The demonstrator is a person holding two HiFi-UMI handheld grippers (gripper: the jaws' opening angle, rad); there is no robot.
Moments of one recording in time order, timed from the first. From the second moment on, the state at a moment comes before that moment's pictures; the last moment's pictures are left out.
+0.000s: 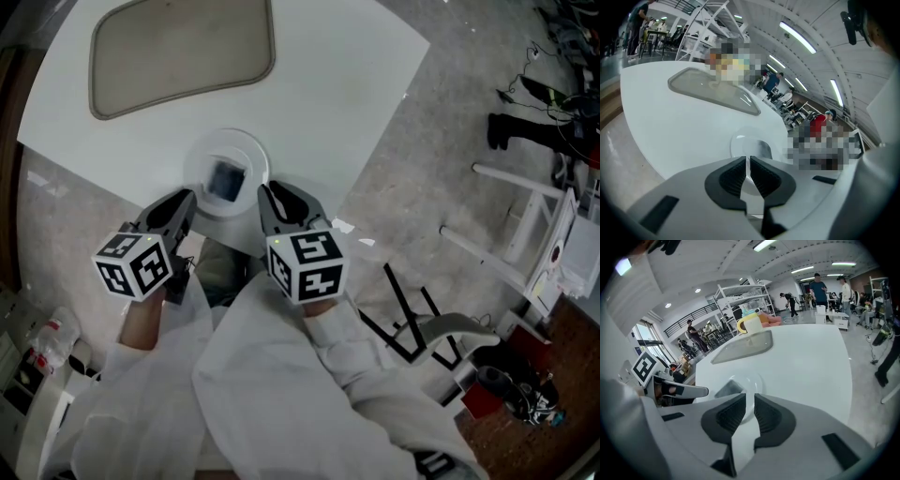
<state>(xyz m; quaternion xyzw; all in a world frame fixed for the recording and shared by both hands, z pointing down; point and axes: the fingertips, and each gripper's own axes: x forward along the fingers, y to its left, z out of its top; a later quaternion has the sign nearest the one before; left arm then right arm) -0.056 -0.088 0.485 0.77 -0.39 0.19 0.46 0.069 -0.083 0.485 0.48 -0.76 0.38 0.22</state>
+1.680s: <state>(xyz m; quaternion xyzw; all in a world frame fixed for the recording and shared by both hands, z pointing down) -0.058 -0.091 0.499 0.73 -0.42 0.18 0.51 0.064 -0.081 0.507 0.46 -0.74 0.43 0.24</state>
